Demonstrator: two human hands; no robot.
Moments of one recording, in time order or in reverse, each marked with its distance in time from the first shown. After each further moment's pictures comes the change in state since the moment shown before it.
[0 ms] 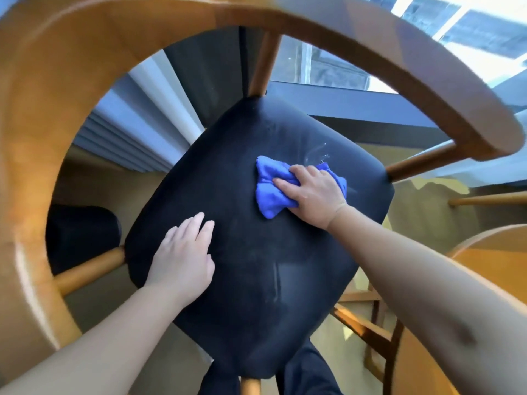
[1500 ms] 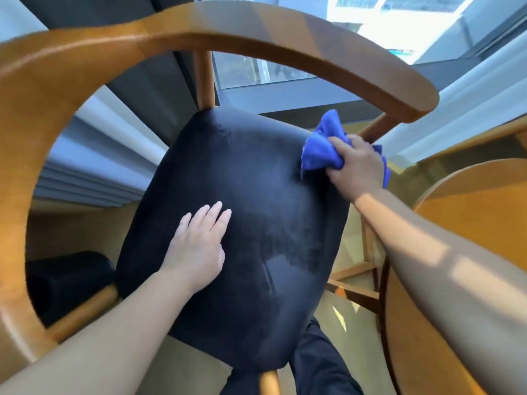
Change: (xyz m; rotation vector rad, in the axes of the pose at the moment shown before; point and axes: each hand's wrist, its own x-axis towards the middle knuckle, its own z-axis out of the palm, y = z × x) left_hand 0.039 0.033 -0.025 0.121 -0.022 0.339; right_hand -0.066 0.060 -0.060 0.088 0.063 0.879
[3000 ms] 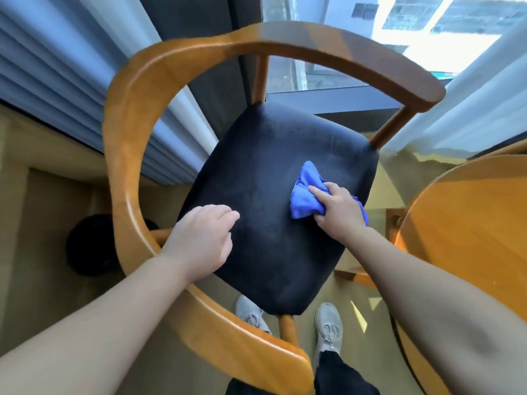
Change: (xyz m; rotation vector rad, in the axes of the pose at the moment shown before) left_hand -0.148 0.007 -0.074 -0.046 0.225 0.067; right_hand -0.145 -0.066 0.005 0.065 -0.283 -0.200
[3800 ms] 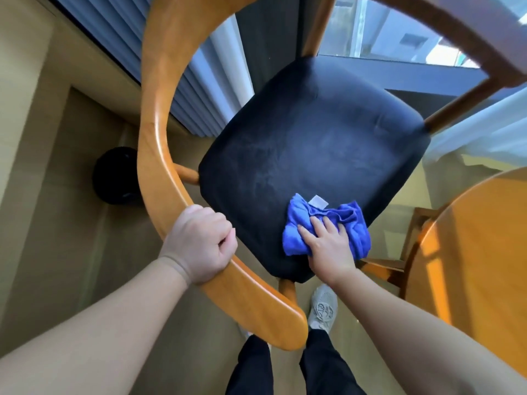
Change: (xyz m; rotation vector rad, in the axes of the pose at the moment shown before) left_hand -0.087 0.024 0.059 -0.084 0.079 -0.262; right_hand -0.105 -0.020 0.082 -0.290 -0.243 -0.291
